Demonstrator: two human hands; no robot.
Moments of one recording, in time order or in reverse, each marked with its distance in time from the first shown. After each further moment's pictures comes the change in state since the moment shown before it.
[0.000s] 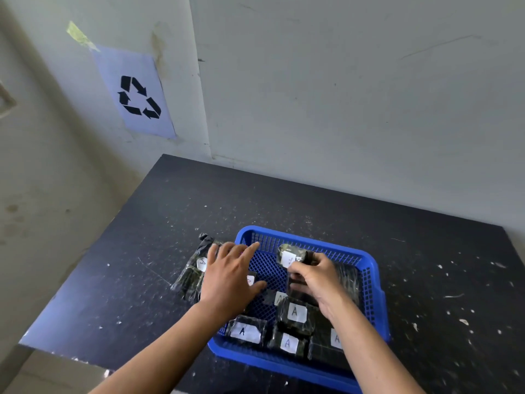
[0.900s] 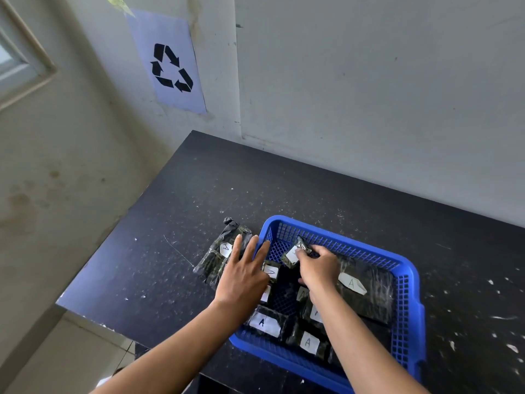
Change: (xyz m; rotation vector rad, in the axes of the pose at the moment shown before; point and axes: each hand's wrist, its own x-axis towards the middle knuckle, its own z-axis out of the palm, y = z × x) left_hand -0.011 -0.008 0.011 0.390 -0.315 0.126; right_hand 0.042 0.025 0.060 -0.314 0.242 -0.059
